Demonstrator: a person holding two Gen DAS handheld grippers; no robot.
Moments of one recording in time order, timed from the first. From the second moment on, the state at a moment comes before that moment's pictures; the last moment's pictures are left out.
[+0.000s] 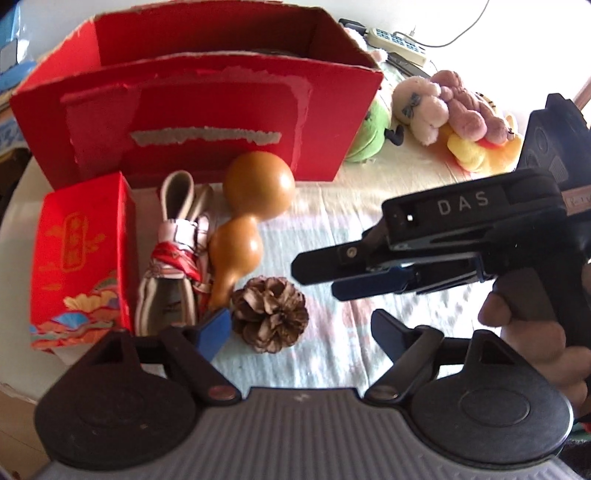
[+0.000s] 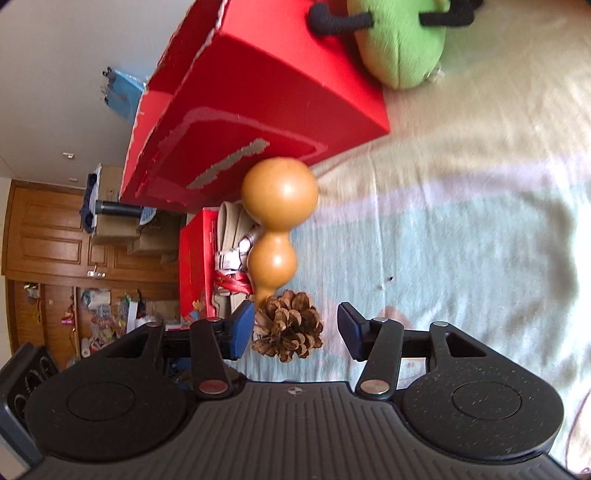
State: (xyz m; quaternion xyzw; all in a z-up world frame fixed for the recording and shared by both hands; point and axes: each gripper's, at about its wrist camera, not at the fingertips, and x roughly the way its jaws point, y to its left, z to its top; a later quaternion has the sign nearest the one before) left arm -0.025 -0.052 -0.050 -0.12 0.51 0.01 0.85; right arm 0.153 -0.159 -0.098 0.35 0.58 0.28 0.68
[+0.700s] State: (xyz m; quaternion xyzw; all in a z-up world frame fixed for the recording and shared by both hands) left arm -0.008 -0.063 -0.061 -0.12 0.52 0.02 0.84; right arm 0.163 -0.156 -0.101 0.31 0.60 0.30 0.67
